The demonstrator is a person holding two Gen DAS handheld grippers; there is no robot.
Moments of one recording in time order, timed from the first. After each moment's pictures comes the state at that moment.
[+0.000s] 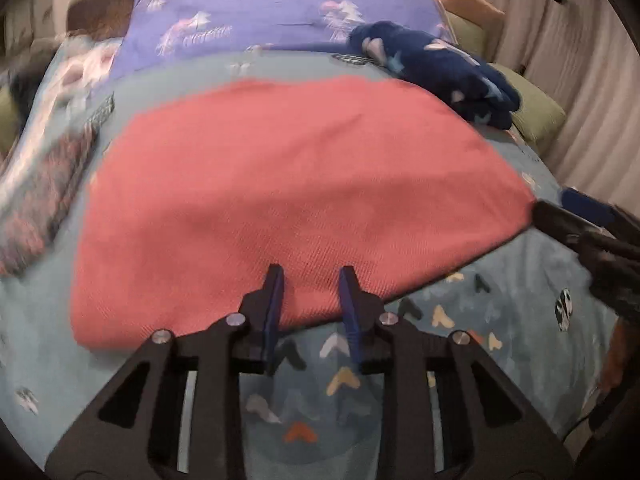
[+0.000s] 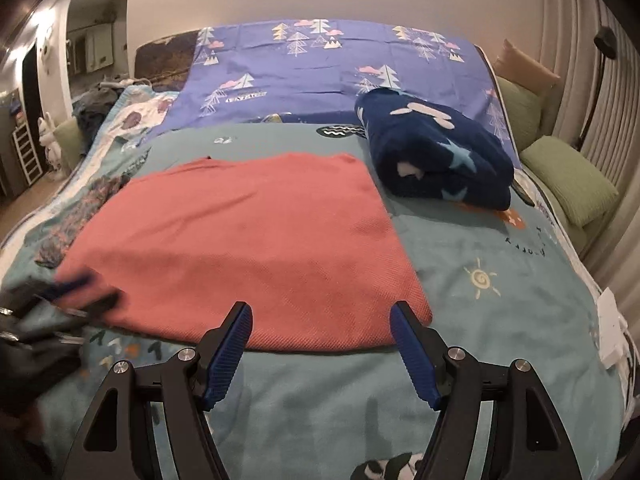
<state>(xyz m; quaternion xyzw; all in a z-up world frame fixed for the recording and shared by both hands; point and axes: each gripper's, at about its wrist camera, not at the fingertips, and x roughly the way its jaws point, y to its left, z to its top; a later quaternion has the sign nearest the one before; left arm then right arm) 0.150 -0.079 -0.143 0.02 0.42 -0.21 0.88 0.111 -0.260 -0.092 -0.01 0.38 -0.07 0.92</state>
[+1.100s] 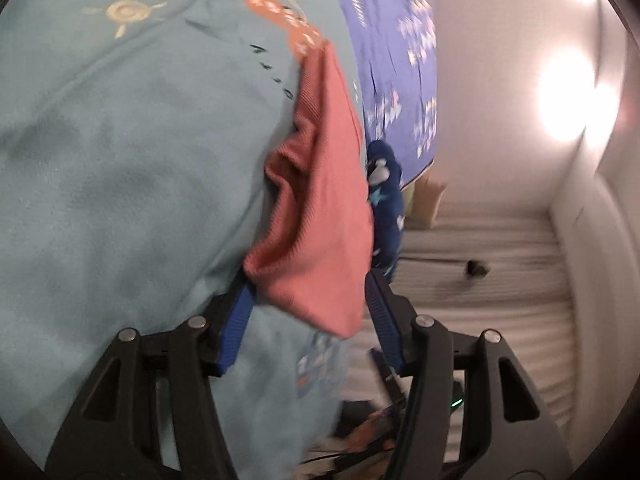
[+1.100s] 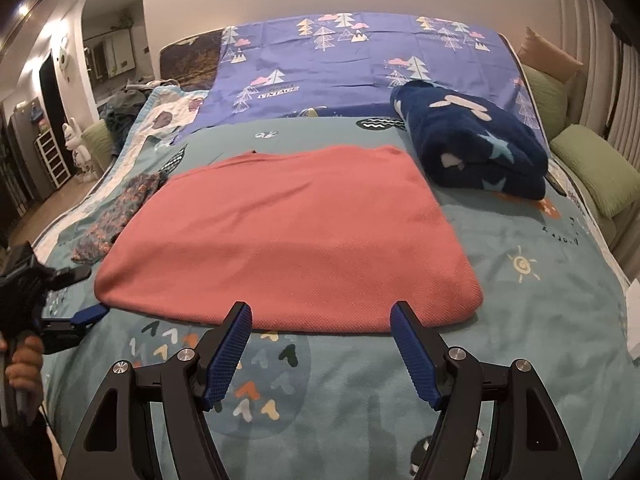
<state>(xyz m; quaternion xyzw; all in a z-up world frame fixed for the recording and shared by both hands) 0.195 0.114 -0.226 -0.57 0.47 -0.27 0.62 0.113 -0.241 -0.093 0.04 0.40 -0.01 0.92</state>
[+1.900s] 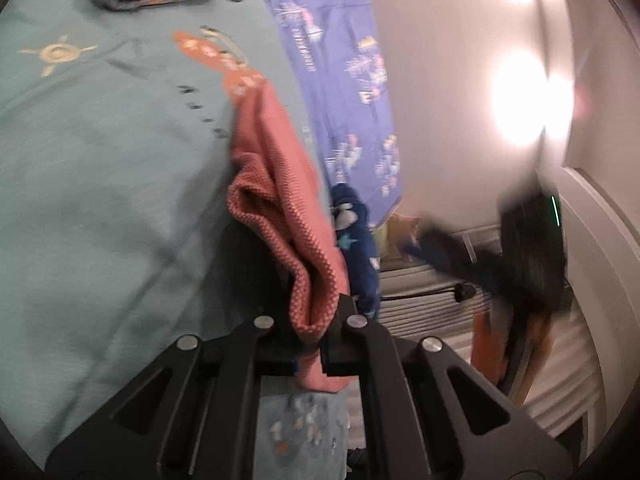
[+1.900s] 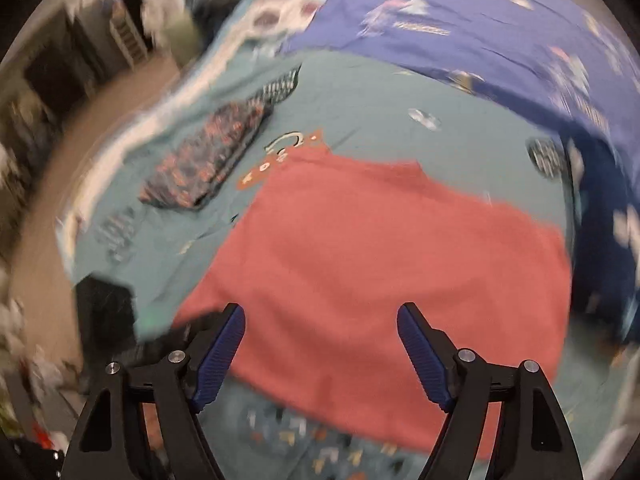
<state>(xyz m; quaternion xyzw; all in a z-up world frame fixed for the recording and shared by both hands) 0.200 0.072 -0.205 -0.56 0.34 -0.28 0.70 0.321 -0.068 -0.040 -0.13 0.59 0.15 0.78</state>
